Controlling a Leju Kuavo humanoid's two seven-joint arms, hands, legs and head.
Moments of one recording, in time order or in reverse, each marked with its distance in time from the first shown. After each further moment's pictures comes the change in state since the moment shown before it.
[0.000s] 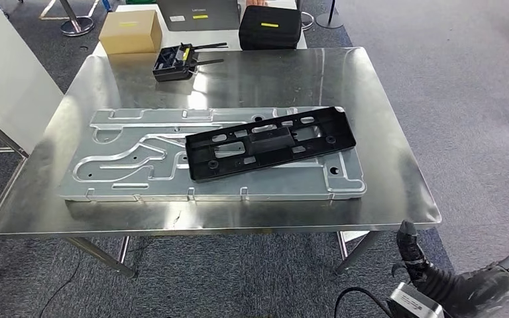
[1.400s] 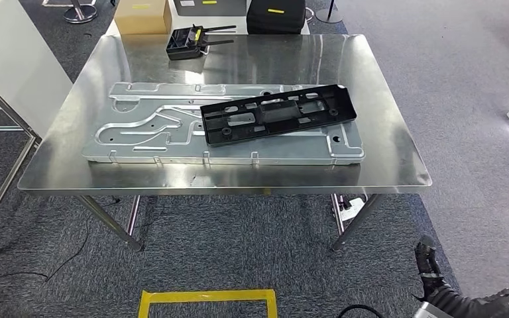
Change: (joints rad) left arm 0.009 -0.014 0.005 0.000 -0.020 0.014 0.003; right arm 0.110 0.015 -0.041 -0.042 -0.089 0.000 0.000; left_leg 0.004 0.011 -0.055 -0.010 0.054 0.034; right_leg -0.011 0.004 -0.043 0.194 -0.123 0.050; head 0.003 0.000
